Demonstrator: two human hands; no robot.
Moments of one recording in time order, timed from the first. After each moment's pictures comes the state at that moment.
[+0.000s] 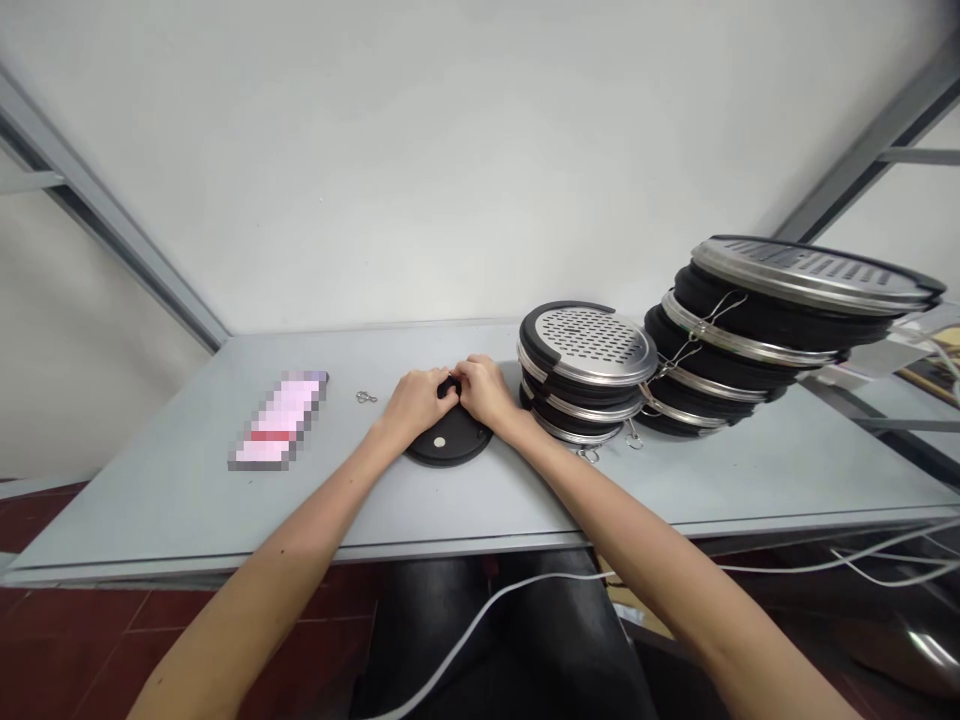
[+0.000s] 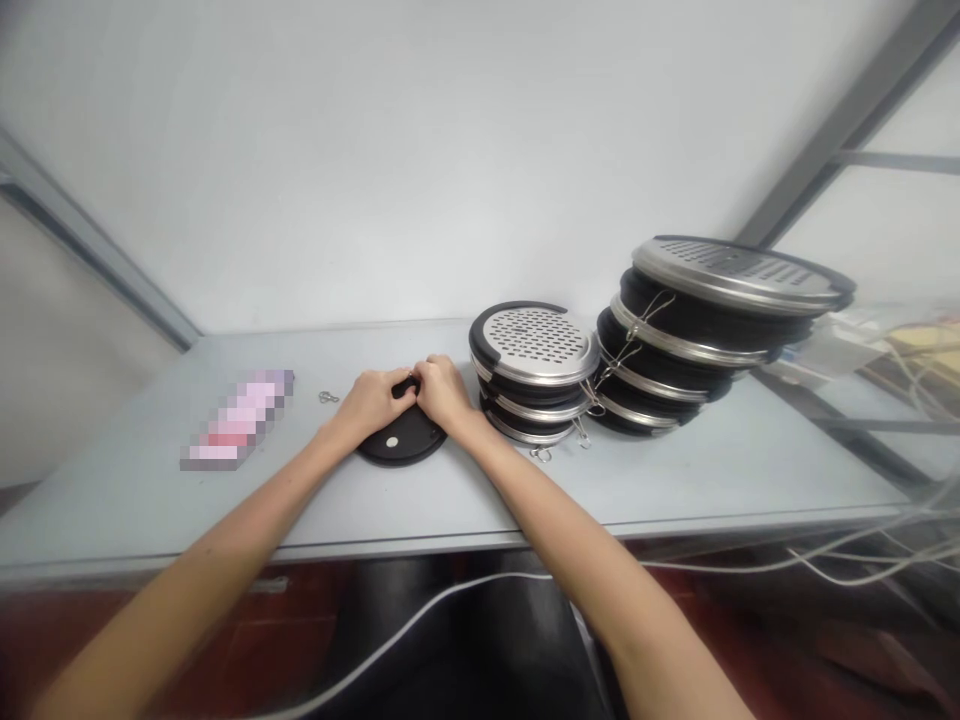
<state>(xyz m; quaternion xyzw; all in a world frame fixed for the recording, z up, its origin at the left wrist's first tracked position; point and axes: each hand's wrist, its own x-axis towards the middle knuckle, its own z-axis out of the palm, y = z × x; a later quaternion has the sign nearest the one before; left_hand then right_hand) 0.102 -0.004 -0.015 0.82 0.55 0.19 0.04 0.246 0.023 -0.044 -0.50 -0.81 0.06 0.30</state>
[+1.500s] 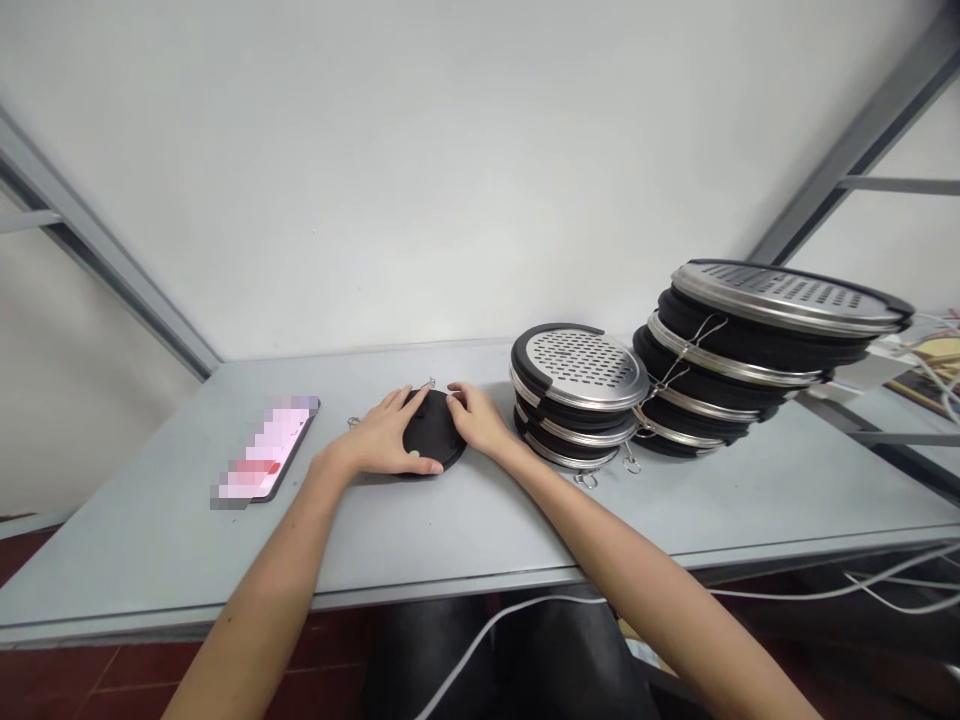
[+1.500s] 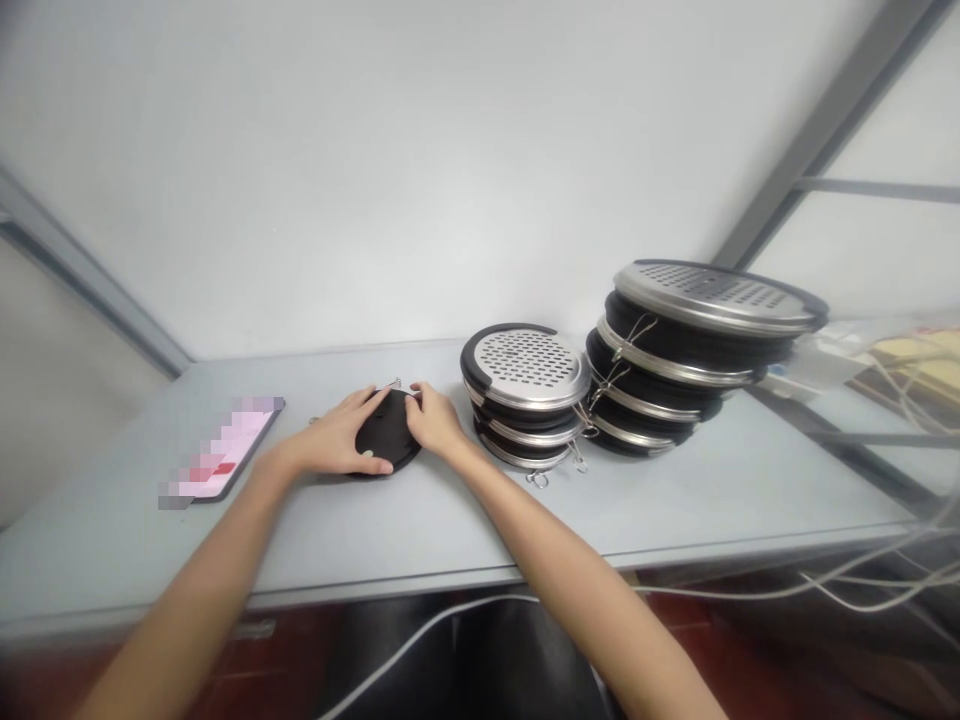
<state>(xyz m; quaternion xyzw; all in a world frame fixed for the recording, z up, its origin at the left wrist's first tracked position) 0.045 -0.009 -0.013 0.85 0.50 0.06 0.14 0.241 0.014 -0.041 -0.54 -0.69 0.31 0.37</state>
